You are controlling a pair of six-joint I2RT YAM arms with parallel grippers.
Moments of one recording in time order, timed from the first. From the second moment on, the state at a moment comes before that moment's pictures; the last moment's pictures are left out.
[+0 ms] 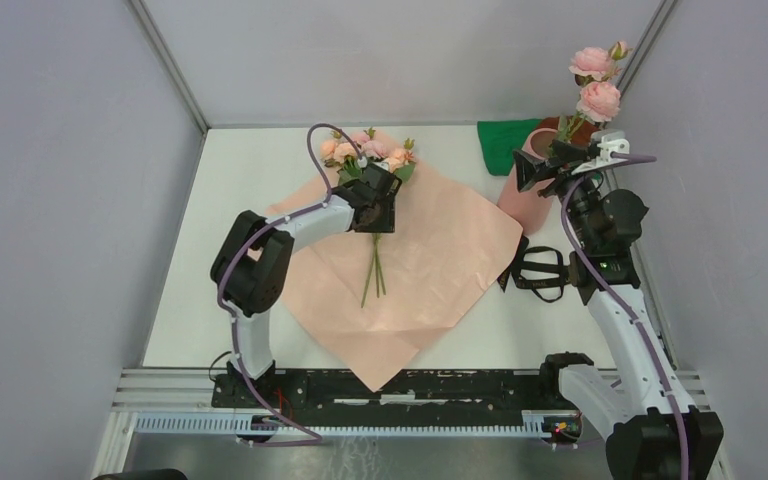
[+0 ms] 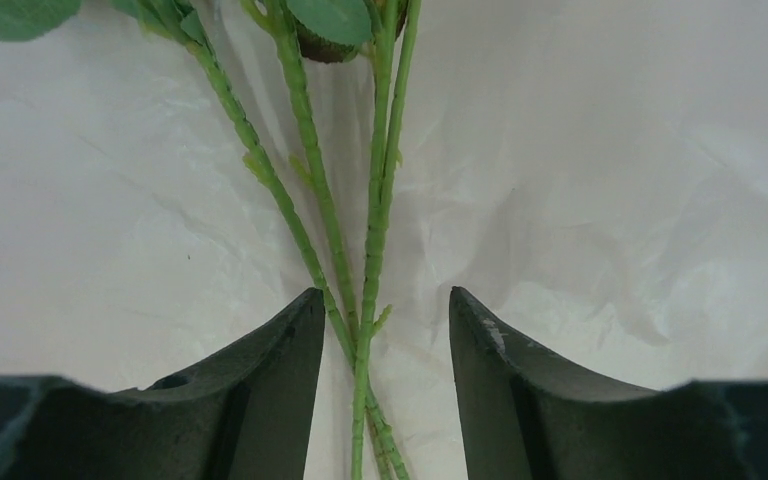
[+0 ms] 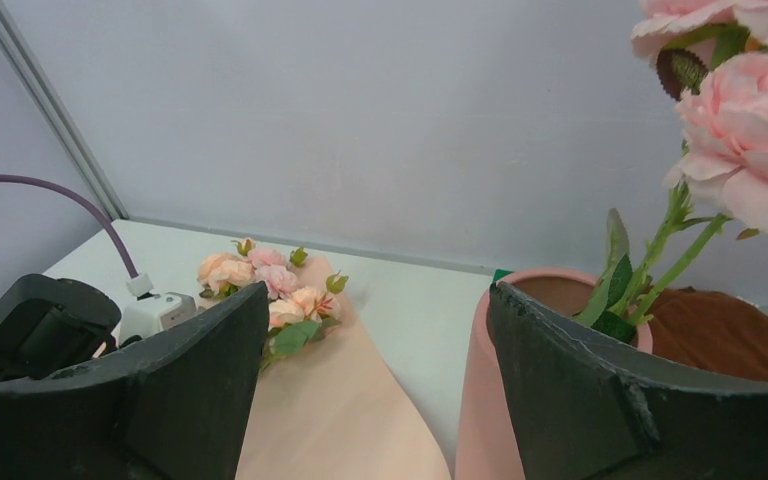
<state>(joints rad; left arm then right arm) -0.61 1.93 1.35 -0.38 -0.18 -0.47 0.04 0.91 0.77 0.40 -0.26 0.18</state>
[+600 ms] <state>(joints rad) -0.62 1.99 1.35 -0.40 -0.19 -0.47 0.06 0.93 0.75 0.40 -0.25 0.15</state>
